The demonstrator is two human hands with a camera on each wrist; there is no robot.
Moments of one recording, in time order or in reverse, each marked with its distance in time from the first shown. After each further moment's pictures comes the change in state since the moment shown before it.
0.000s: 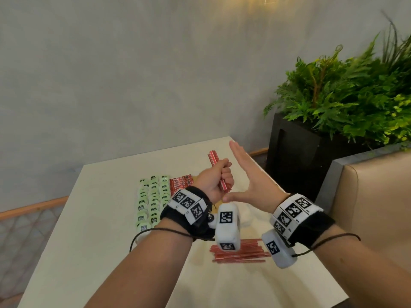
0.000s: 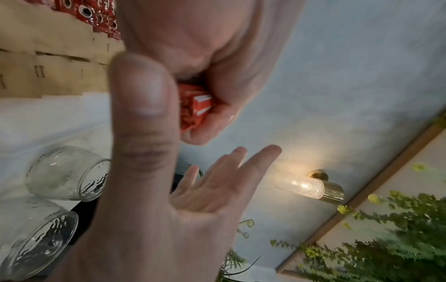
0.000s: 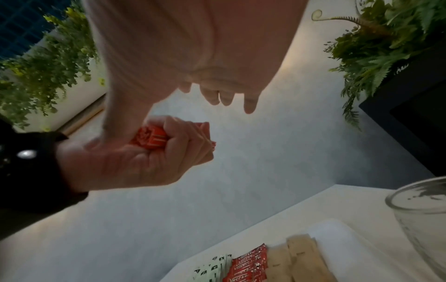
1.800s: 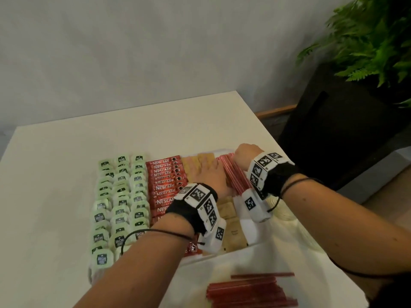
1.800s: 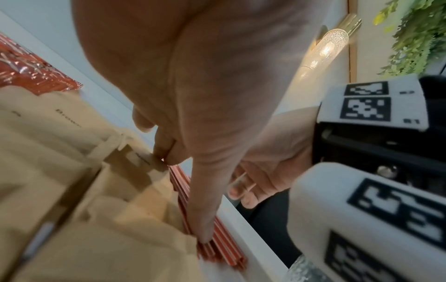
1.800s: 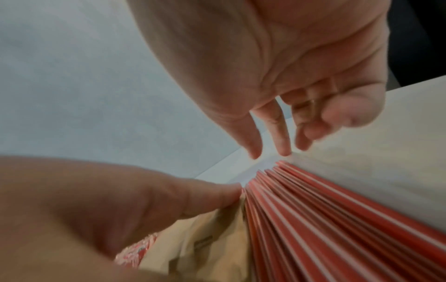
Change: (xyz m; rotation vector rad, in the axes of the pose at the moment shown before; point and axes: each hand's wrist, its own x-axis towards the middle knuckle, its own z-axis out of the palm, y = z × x) left_hand 0.211 -0.029 -0.092 2.139 0.084 0.004; right_hand 0.172 0.186 0.066 -0.414 -0.381 0.865
